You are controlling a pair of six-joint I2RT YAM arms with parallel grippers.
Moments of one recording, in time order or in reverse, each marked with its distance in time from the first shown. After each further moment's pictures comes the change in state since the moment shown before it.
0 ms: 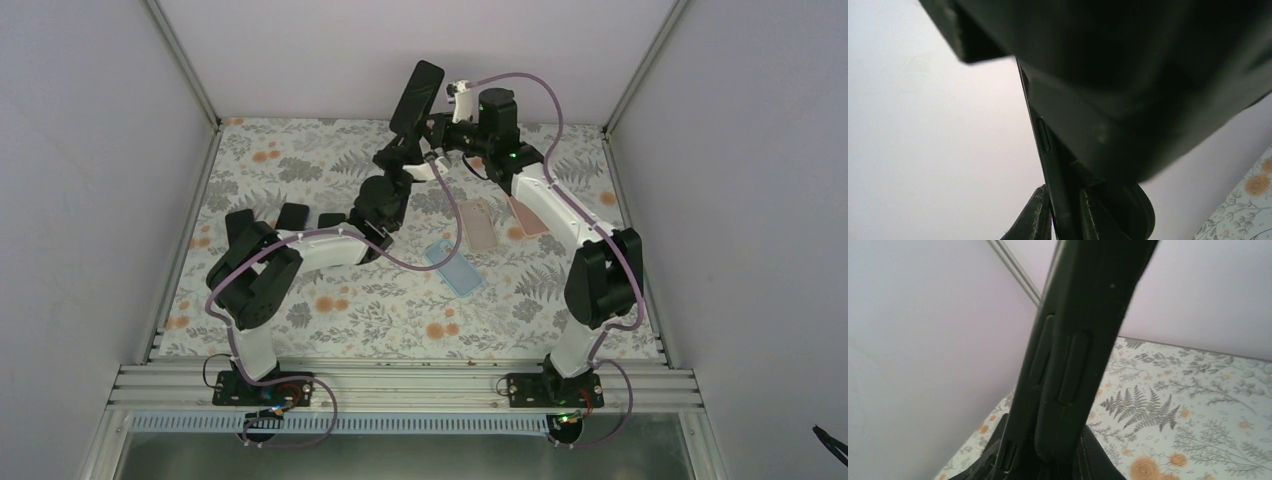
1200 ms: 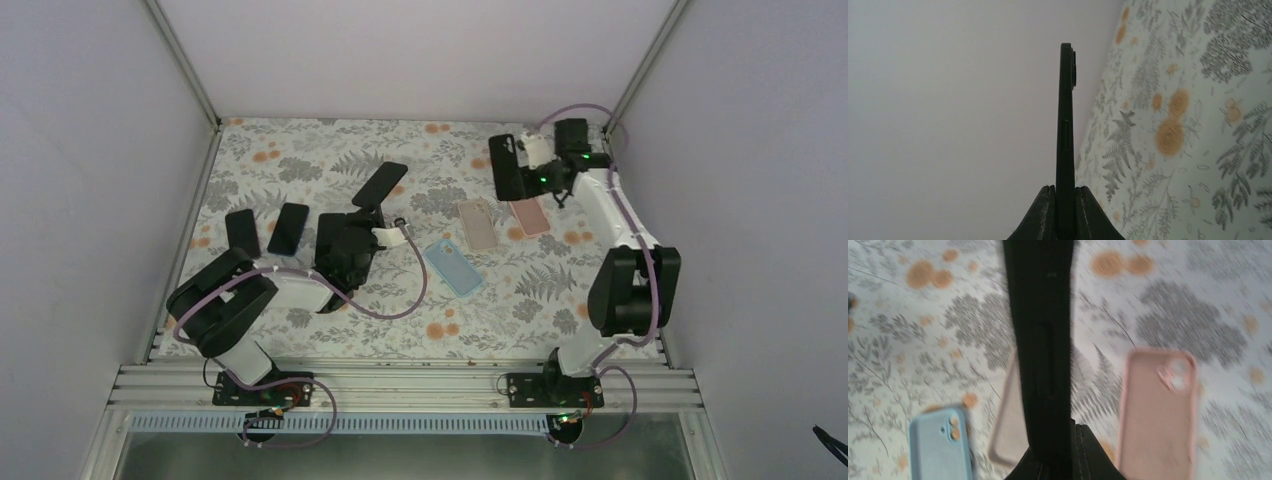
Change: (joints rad) left arm -0.019 -0.238 -0.529 -0.153 -0.066 -0.027; right arm -0.344 -0.084 -0.123 -0.650 0.190 -0.629
